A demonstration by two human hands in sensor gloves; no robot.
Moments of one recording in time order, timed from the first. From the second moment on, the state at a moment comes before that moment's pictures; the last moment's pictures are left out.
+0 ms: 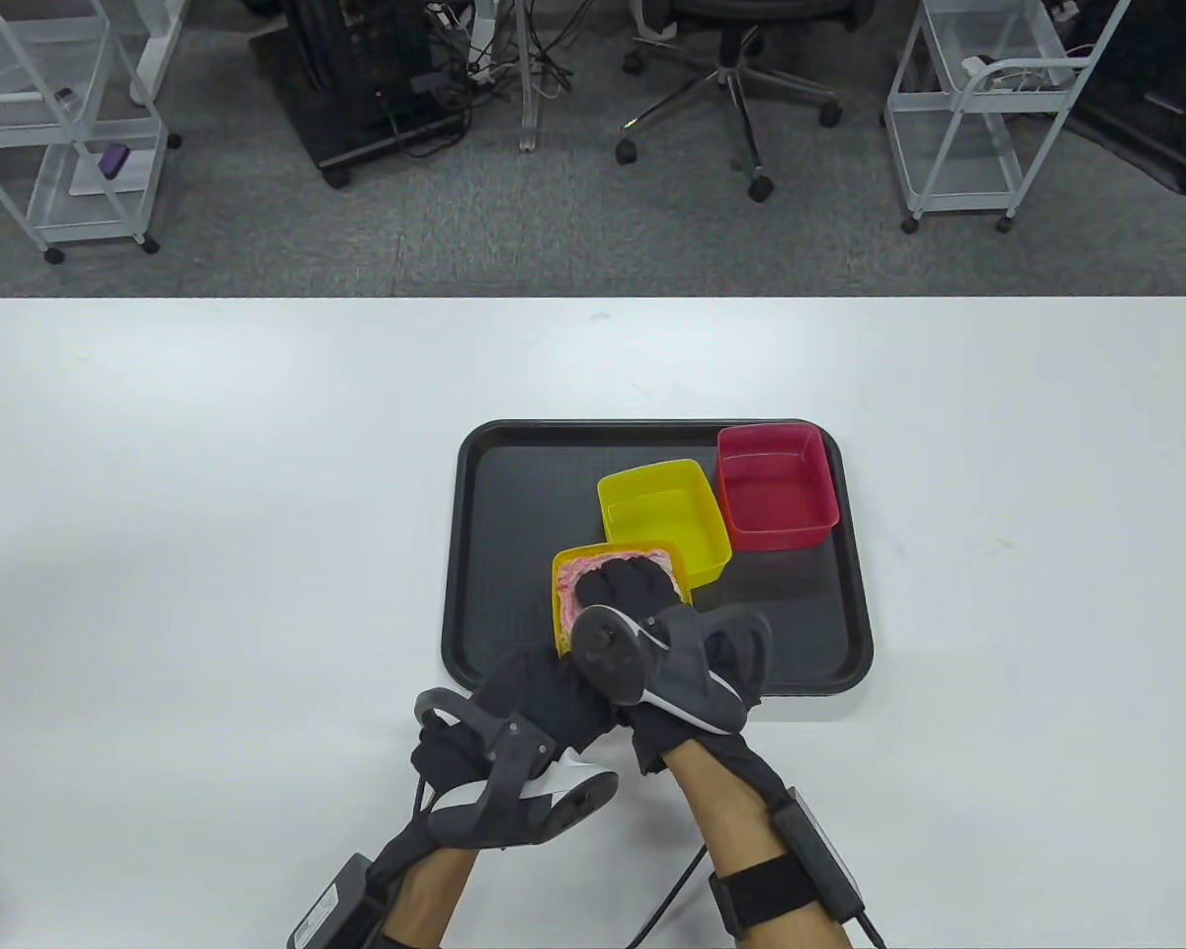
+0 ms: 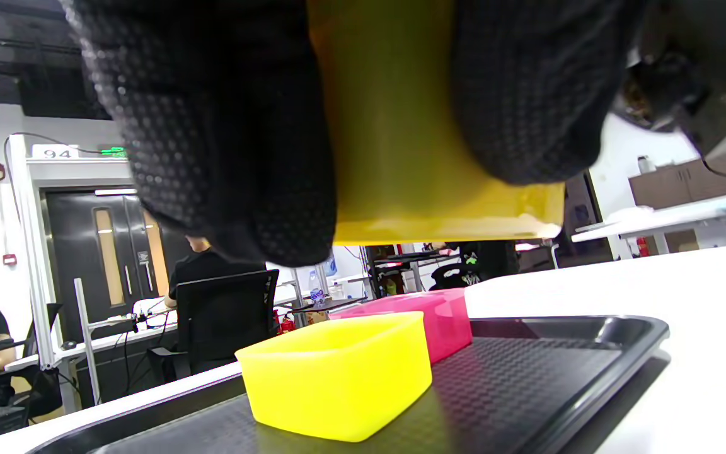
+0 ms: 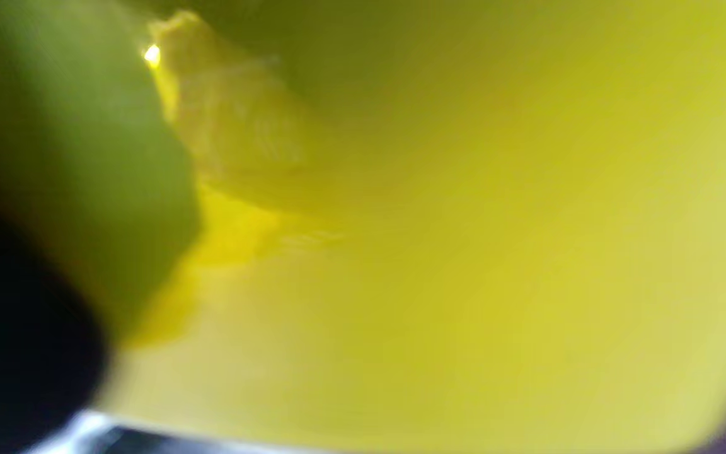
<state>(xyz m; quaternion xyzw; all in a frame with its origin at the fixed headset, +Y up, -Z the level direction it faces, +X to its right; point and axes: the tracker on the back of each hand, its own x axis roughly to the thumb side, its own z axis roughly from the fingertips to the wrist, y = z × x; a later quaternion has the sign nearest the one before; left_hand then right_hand) -0.088 -0.661 -0.162 0.20 -0.30 -0.03 0.93 0.026 -0.637 -0.226 0.14 -0.02 0.98 0.17</state>
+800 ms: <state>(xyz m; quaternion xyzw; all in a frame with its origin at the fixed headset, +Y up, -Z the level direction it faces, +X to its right) -0.083 -0.671 -0.165 0.19 -0.32 -0.10 0.92 0.036 -0.647 -0.216 0.27 0.08 0.96 0.04</state>
